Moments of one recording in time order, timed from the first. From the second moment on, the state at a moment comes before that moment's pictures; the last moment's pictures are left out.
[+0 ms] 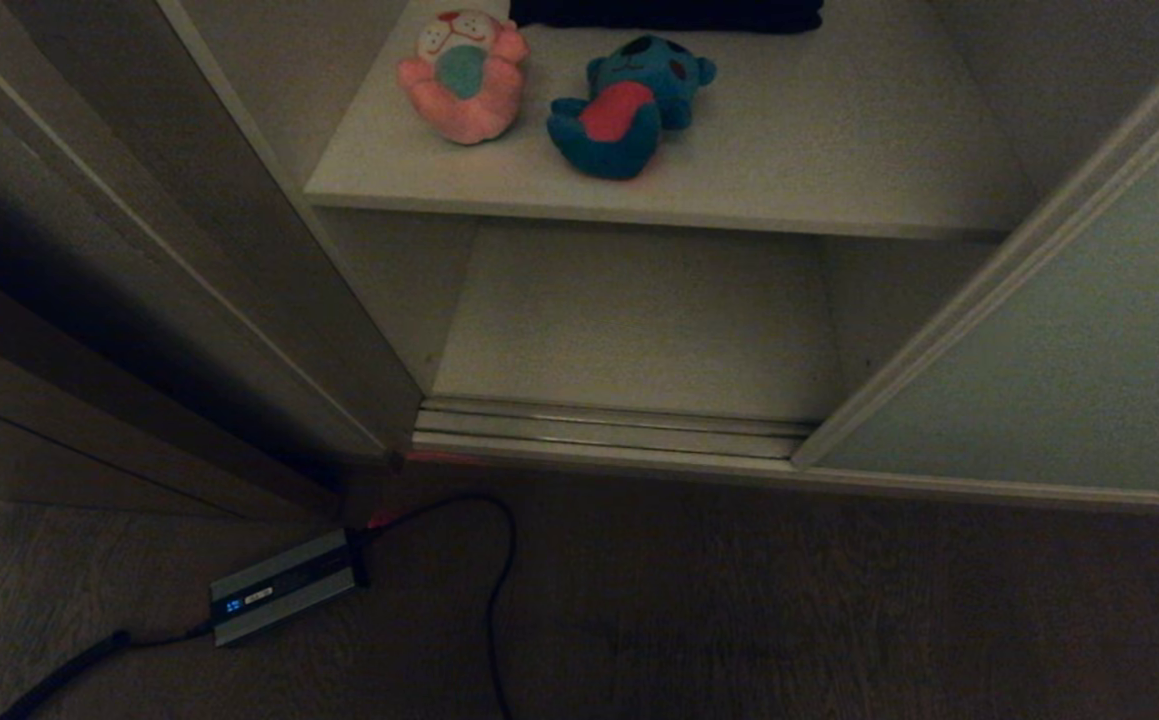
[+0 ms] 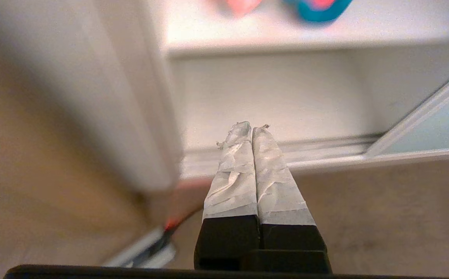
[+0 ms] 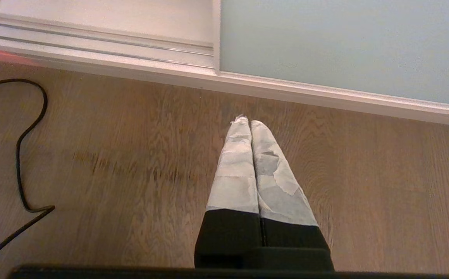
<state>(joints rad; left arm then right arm) -0.01 0.65 -0.90 0.04 -0.26 0.03 -0.01 0.00 0.00 0.00 0.01 -0.01</state>
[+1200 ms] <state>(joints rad) -0.39 1.80 -1.94 0.26 -0.26 -0.13 -0.01 0.00 0.00 0.00 0.01 -0.01</state>
